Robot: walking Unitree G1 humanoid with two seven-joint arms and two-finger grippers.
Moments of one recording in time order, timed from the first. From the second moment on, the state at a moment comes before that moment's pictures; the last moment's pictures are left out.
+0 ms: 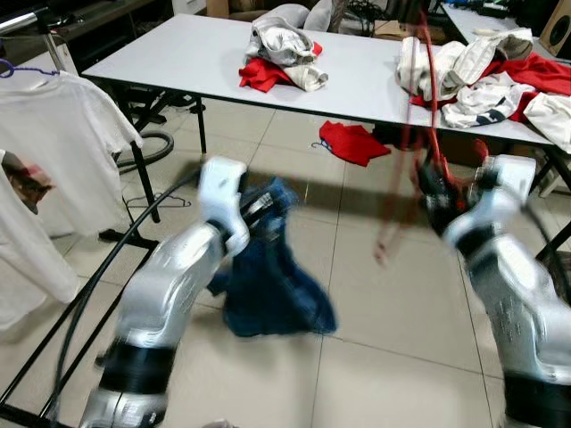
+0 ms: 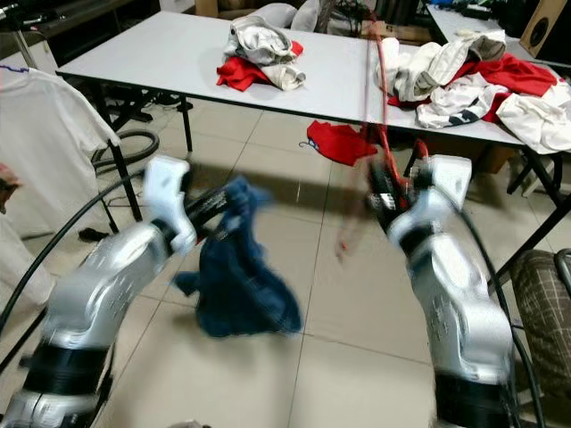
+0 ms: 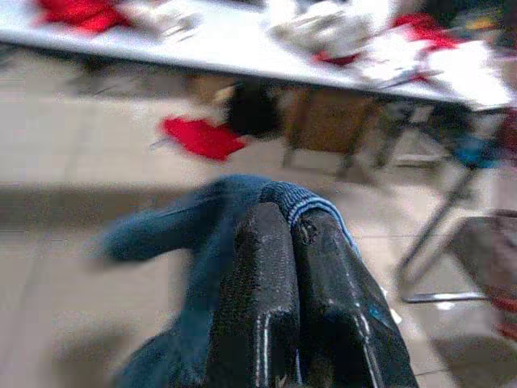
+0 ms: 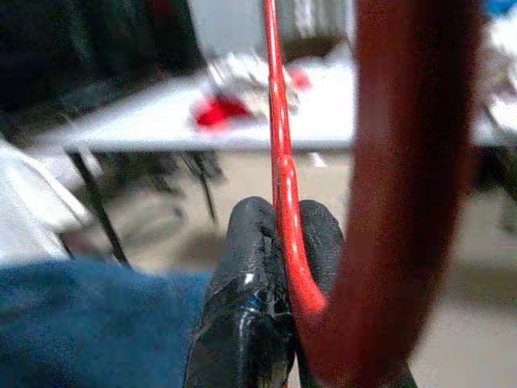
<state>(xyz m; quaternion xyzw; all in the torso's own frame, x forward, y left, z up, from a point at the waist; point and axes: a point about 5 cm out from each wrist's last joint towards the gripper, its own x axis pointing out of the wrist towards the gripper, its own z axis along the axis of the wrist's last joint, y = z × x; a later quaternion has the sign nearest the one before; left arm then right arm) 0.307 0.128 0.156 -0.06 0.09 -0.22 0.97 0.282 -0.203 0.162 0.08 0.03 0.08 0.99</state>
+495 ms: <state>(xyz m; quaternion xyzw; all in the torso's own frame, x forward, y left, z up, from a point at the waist) 0.277 0.160 0.140 0.00 0.05 -0.12 0.99 0.226 -0.196 0.112 0.02 0.14 -0.04 0.99</state>
